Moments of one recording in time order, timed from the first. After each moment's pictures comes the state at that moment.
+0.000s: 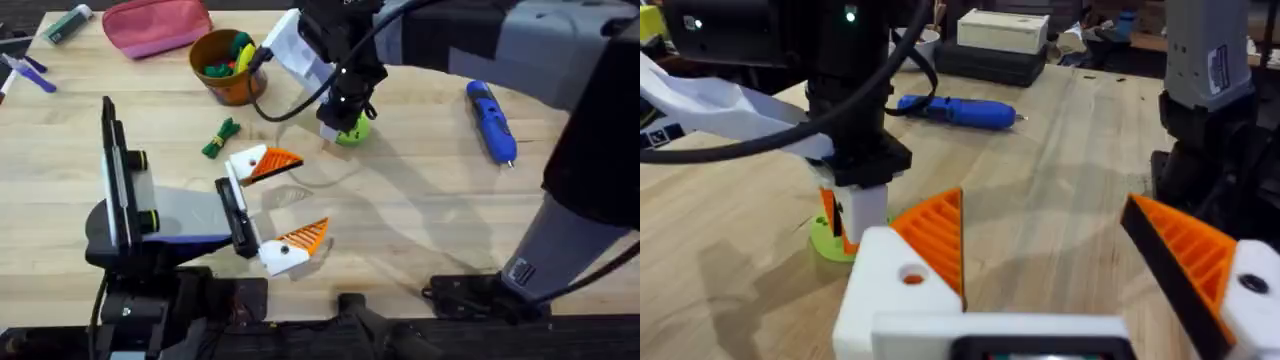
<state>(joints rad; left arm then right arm) 0.00 0.01 0.01 -0.12 1.18 0.08 0.65 2.02 1.58 -0.96 0.03 -0.39</state>
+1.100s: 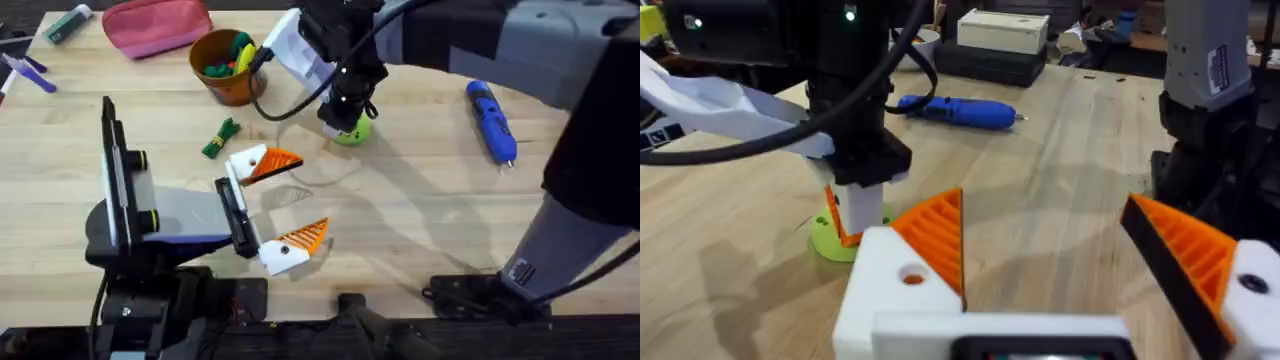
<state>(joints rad) 0.00 0.01 0.01 -0.12 1.18 0.08 0.65 2.02 1.58 -0.97 0.05 -0.39</state>
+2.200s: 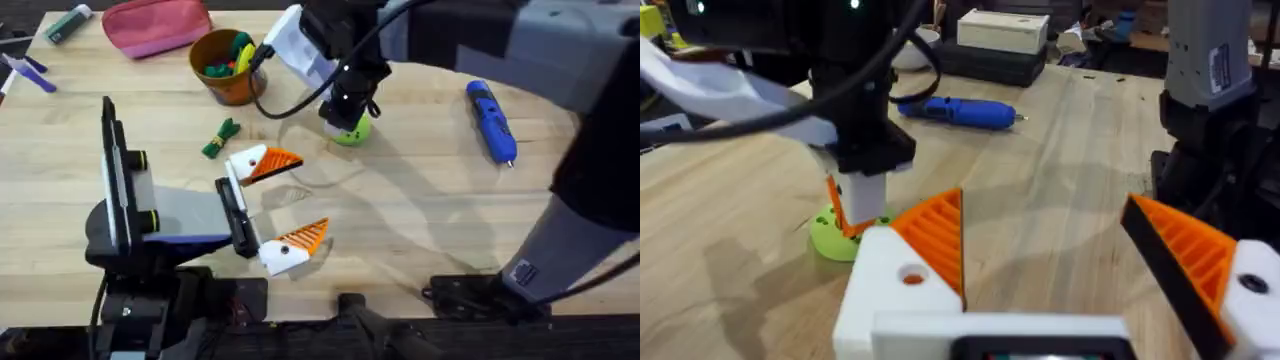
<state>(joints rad) 0.00 0.01 0.01 -0.12 1.18 0.08 0.65 2.00 1.58 -0.99 0.05 -0.38</state>
